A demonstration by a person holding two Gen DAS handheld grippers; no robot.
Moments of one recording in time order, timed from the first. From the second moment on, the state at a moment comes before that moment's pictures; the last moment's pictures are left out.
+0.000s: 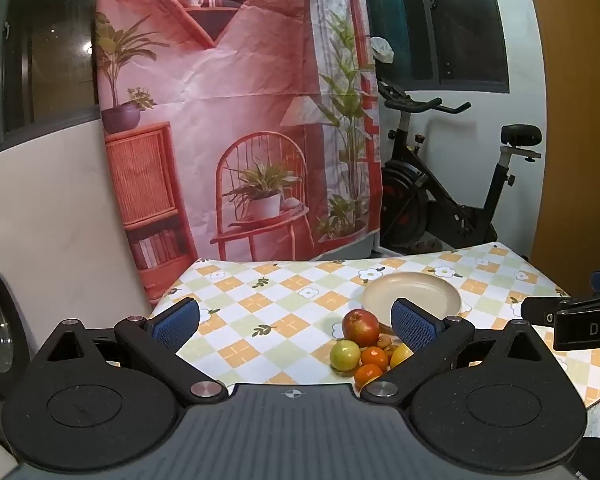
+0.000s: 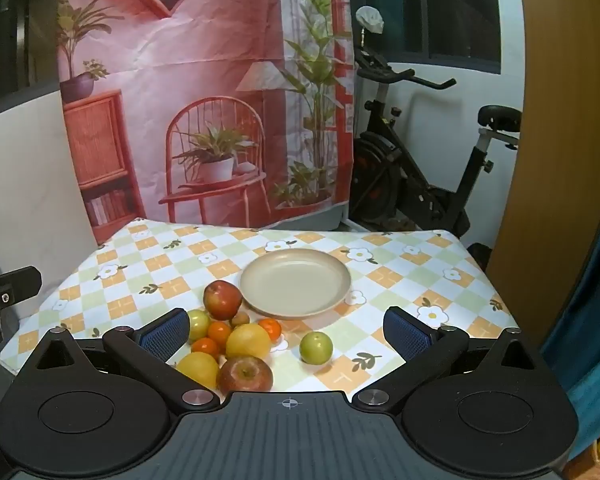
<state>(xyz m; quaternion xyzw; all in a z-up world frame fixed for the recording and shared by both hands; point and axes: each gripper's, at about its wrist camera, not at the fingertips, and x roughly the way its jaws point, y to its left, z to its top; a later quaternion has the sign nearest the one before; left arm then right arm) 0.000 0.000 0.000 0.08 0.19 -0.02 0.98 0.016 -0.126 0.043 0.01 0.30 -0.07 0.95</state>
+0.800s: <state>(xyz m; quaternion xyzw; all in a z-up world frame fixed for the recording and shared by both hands) 0.006 0.000 -0.002 0.07 0.21 -0.01 0.97 0.015 -0.126 0.043 0.01 0.30 -0.07 0.95</state>
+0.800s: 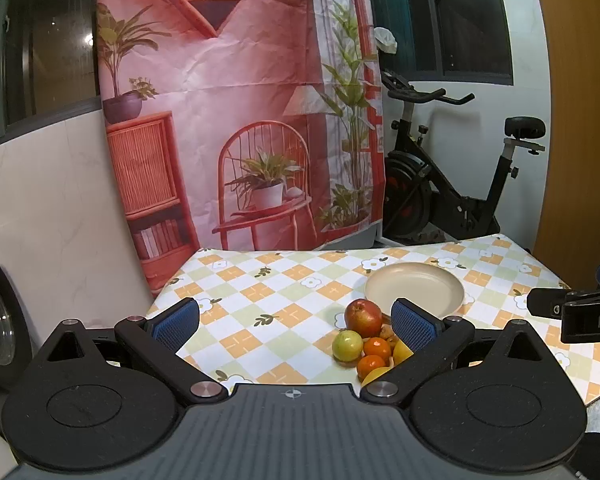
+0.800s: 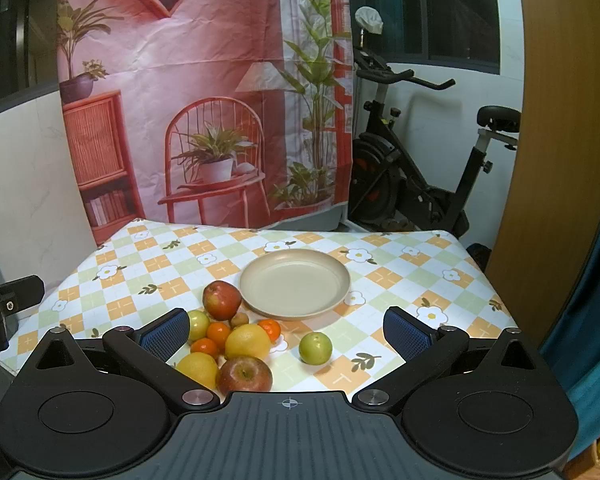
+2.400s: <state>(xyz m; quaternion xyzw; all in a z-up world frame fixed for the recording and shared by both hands) 0.006 0.001 -0.003 0.08 0.22 -0.01 0.97 0.018 -0.126 0.043 0.01 0.30 -0.07 0.95</state>
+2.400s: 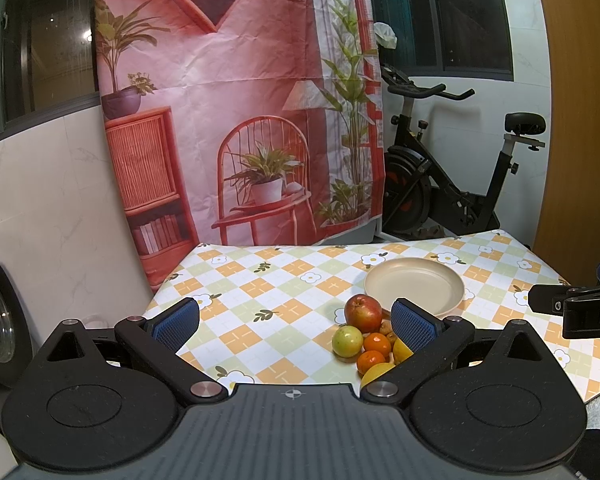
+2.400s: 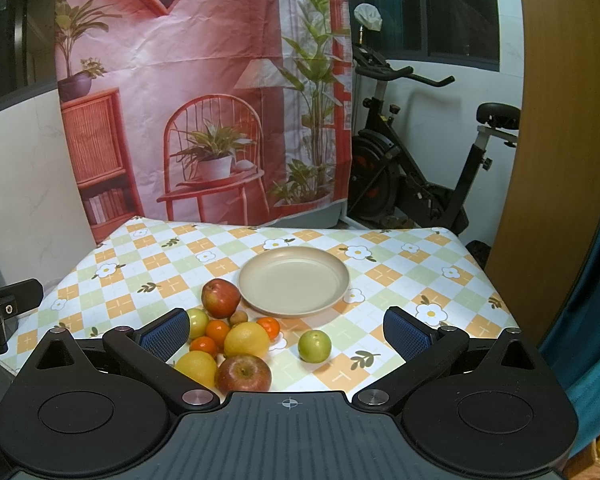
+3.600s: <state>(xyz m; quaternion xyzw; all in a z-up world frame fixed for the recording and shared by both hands) 0.061 0.002 -0.025 0.08 0.23 -0.04 0.97 0.053 -0.177 0.018 0.03 0.24 -0.05 0.97</state>
